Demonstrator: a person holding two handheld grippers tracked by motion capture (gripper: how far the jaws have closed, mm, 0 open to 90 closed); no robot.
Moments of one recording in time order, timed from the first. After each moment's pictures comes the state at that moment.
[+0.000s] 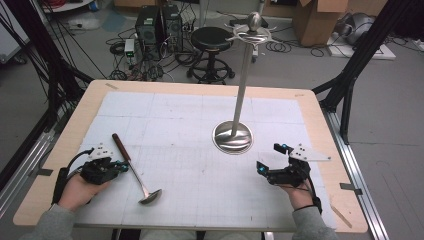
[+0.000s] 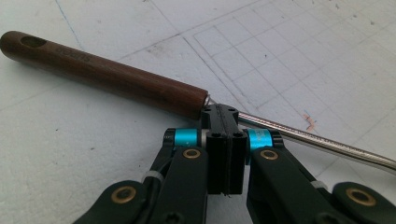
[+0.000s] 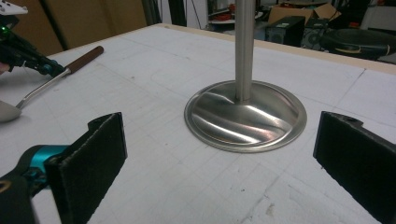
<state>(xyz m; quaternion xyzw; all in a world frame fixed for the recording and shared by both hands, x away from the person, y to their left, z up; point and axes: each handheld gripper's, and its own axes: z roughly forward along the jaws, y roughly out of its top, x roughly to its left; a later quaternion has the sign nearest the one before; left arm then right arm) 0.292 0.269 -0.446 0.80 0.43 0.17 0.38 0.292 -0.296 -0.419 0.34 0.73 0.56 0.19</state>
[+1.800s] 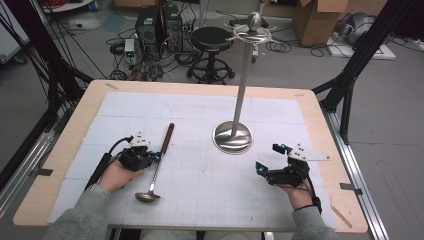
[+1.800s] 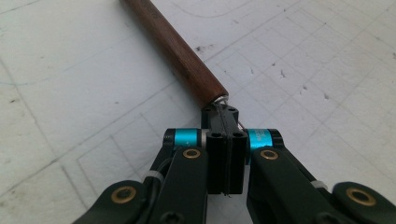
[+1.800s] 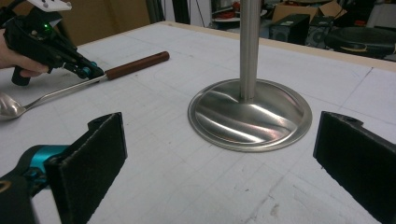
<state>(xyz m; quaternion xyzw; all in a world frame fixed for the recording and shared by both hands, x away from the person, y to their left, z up) 0.338 0.183 -0.445 0.83 0.38 0.14 0.39 0.294 -0.294 -0.420 0.33 0.73 0.56 0.19</state>
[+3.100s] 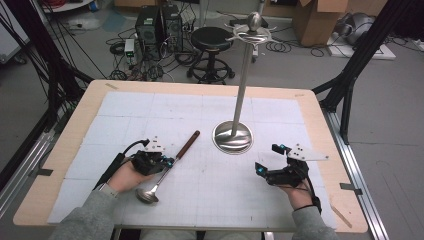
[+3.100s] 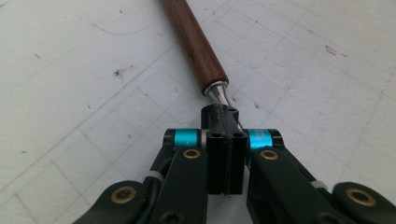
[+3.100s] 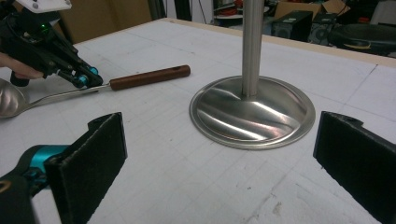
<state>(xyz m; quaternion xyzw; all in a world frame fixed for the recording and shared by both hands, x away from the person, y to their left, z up) 0.328 0.149 -0.440 0.86 0.31 0.12 0.38 0.294 -0.293 -0.421 0.33 0.74 0.56 0.18</state>
